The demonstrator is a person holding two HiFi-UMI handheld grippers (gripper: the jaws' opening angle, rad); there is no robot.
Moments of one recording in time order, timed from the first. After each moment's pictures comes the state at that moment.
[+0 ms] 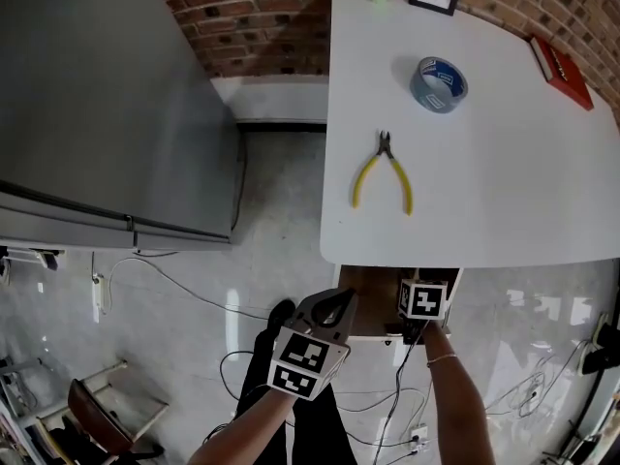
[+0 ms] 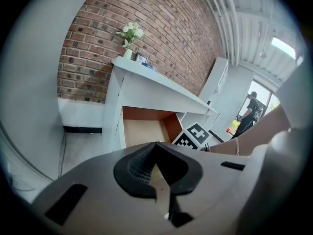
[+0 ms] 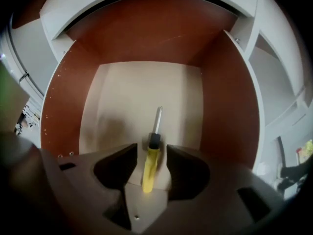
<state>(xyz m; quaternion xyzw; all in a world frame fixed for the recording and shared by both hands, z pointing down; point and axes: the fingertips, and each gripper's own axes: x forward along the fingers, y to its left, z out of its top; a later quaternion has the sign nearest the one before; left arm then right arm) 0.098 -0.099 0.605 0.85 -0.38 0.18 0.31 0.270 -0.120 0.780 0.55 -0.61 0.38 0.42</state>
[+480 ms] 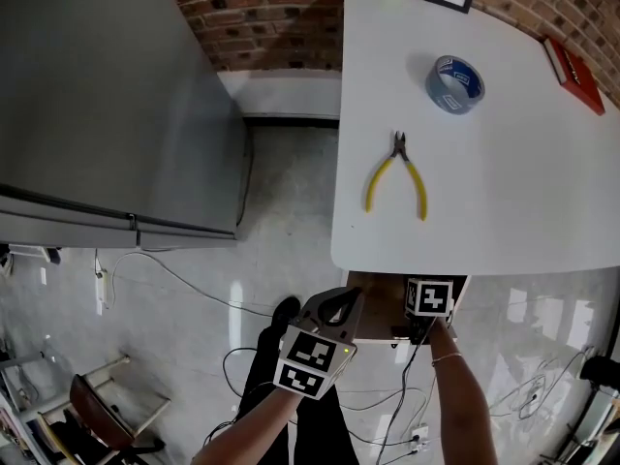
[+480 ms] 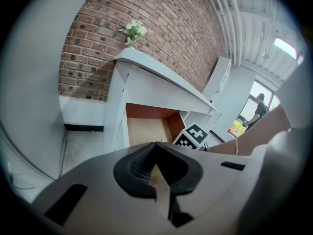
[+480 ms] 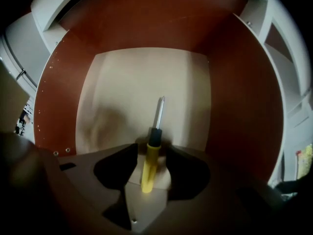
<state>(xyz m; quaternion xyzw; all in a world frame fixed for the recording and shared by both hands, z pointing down) 0.095 -0.107 0.615 0.85 -0.38 0.19 0.32 0.270 -0.119 0.799 0.53 -0.60 0.40 0.45</state>
